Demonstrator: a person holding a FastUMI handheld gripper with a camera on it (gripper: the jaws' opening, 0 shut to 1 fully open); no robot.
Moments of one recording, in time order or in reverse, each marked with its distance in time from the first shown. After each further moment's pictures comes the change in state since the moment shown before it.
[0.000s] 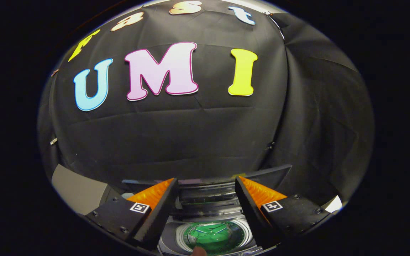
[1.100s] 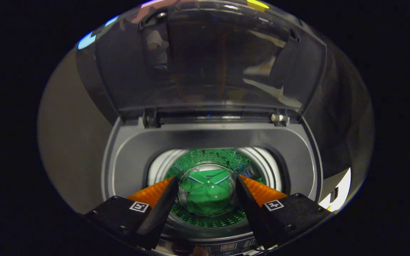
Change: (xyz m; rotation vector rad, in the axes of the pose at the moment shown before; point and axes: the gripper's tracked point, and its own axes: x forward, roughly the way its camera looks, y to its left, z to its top) arm 0.004 -0.014 -0.301 -0.076 0.478 -0.010
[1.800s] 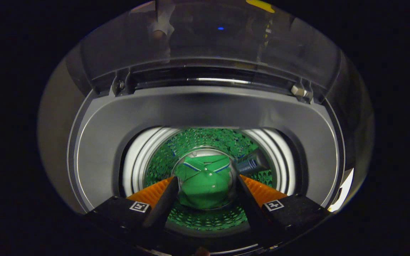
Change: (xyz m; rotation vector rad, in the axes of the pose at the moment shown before) arm 0.060 -0.012 -0.064 -0.060 0.169 0.011
